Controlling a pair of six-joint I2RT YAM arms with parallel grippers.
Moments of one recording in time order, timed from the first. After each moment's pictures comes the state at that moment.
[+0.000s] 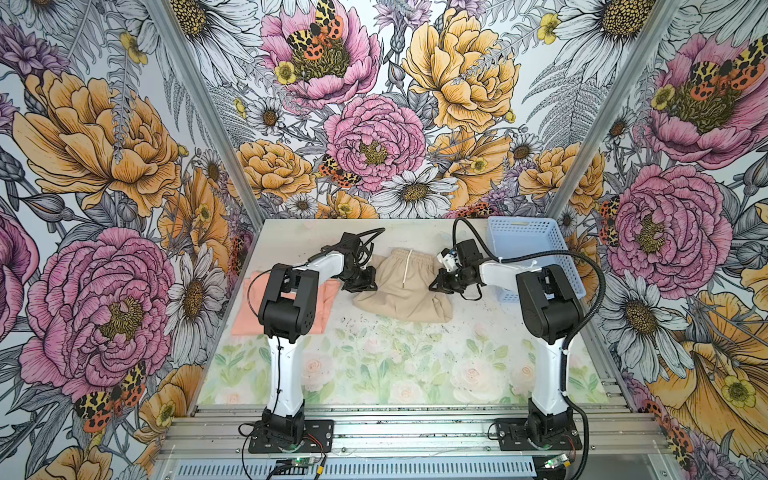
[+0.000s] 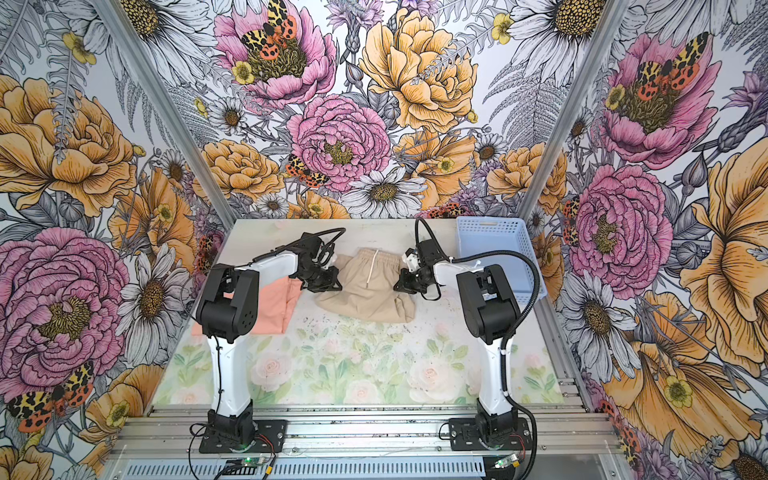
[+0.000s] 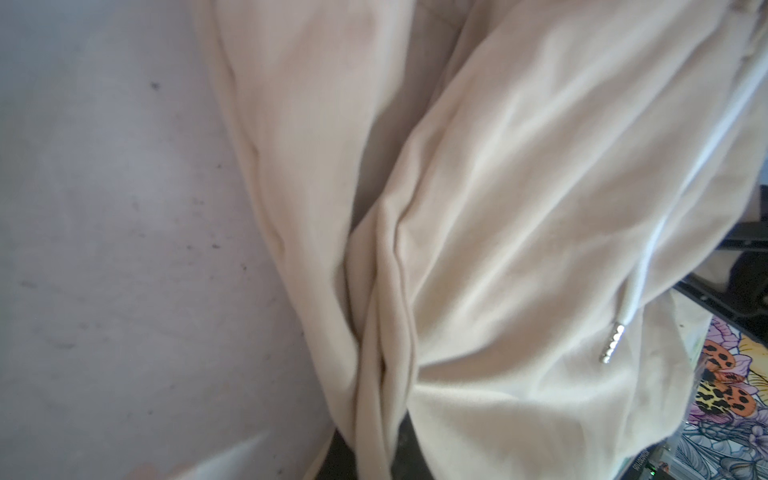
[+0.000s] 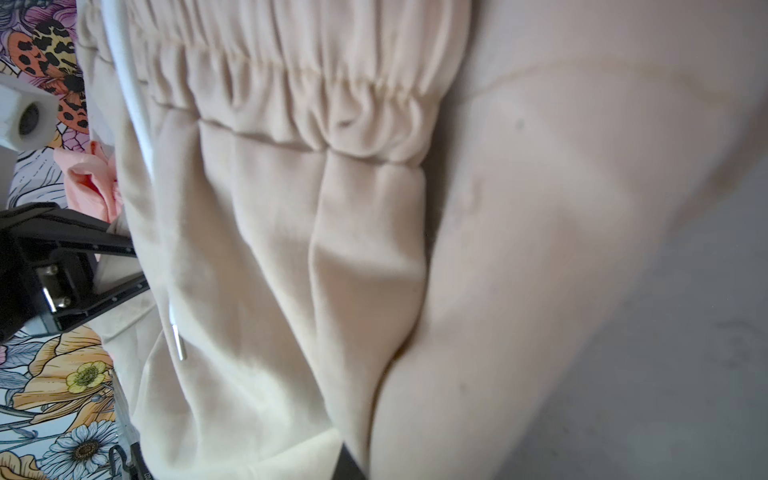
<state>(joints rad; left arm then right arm) -0.26 2.12 1.50 -0.63 0.46 -0.27 0.28 2.10 1.36 -0.35 -0.61 0.35</state>
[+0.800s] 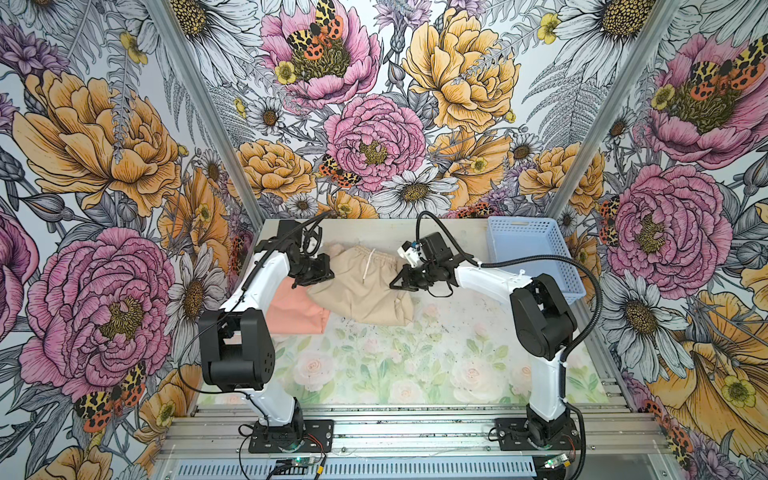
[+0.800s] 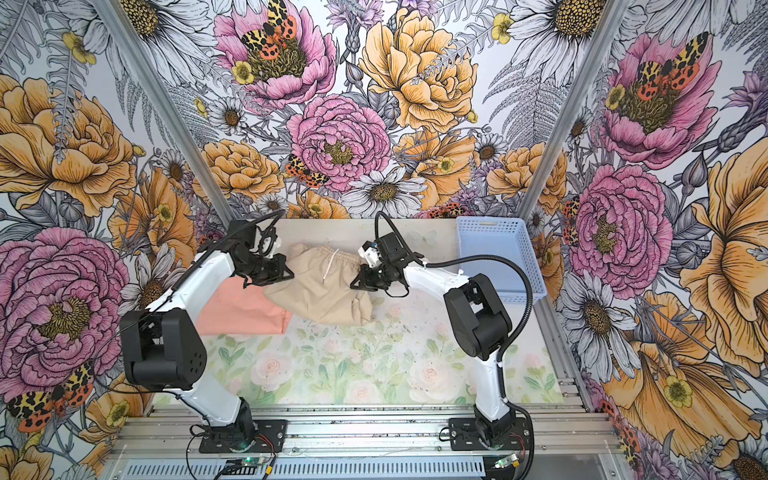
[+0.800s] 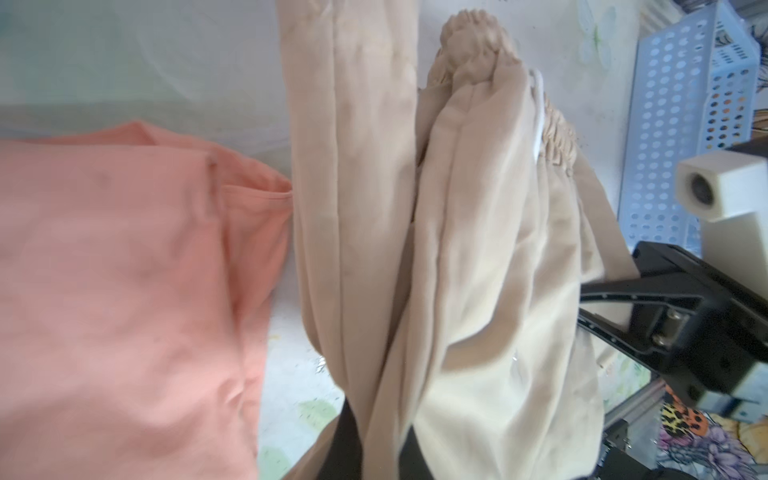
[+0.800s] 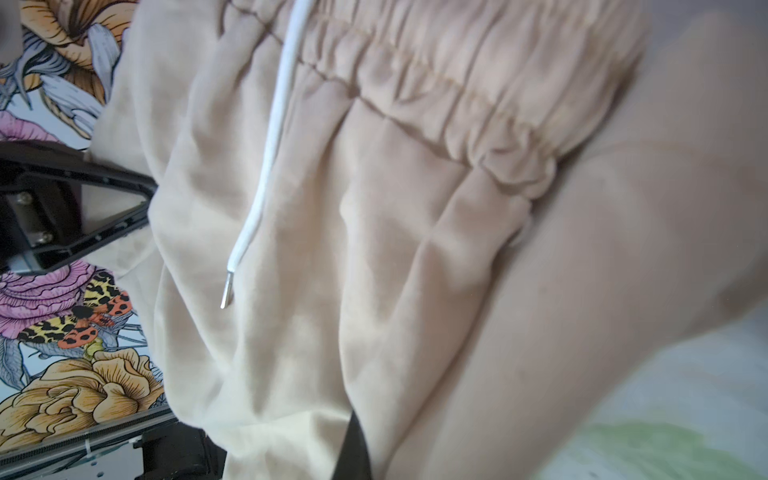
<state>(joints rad) 0.05 1.63 1.37 -0.90 0.41 -0.14 0.58 2.02 1.52 -0.35 -0.67 0.54</state>
